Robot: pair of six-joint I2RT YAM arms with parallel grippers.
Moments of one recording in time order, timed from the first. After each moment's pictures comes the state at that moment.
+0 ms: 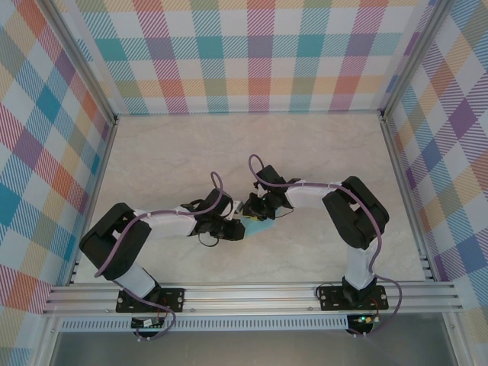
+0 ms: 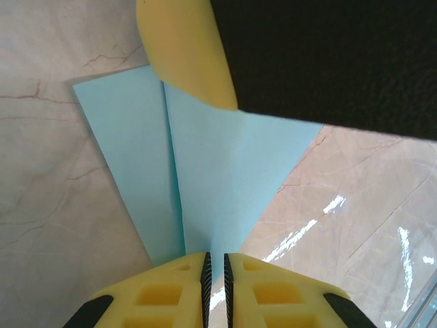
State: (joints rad) left arm -0.72 1.59 0.69 -0.15 0.39 -0.50; right arm 0.69 1.90 1.05 -0.25 -0.47 0.86
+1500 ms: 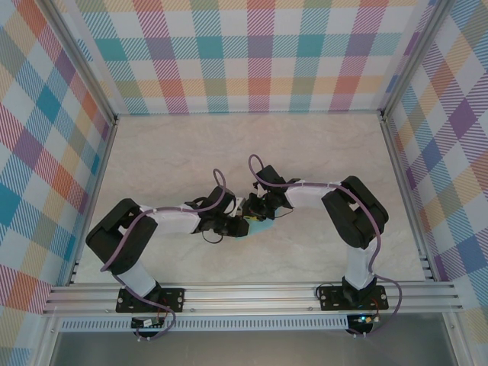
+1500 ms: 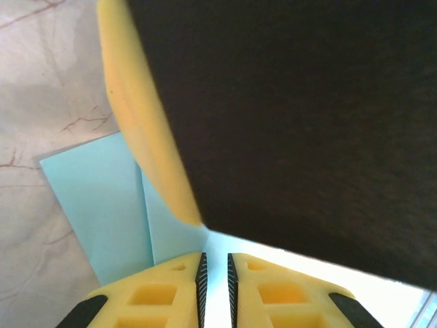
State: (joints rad) left arm -0.72 1.65 0.73 -0.08 0.40 -0.53; right arm 0.69 1.90 1.06 -0.24 -0.49 0.86
